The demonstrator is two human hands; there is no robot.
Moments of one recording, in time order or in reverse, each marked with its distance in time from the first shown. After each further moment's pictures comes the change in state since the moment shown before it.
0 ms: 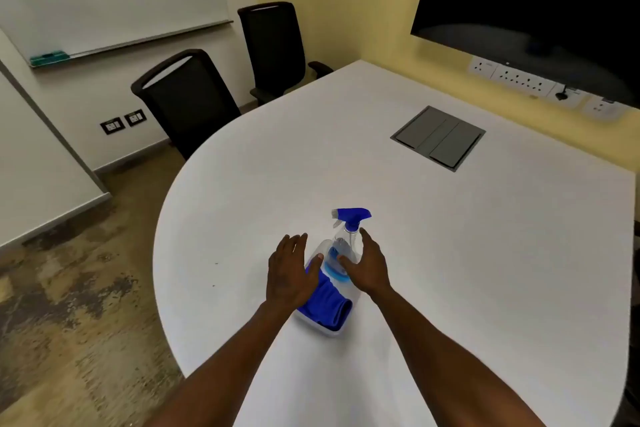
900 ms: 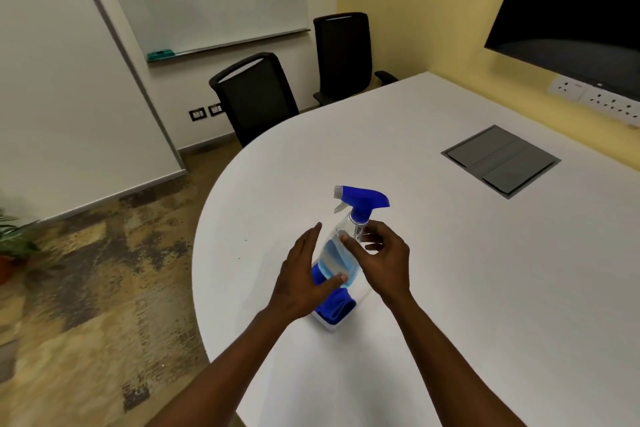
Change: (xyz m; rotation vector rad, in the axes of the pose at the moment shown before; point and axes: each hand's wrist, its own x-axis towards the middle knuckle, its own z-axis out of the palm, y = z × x) left_hand -0.063 0.051 -0.006 -0.300 0.125 -0.027; right_hand -0.027 -0.018 -0.057 0.429 0.003 -0.341
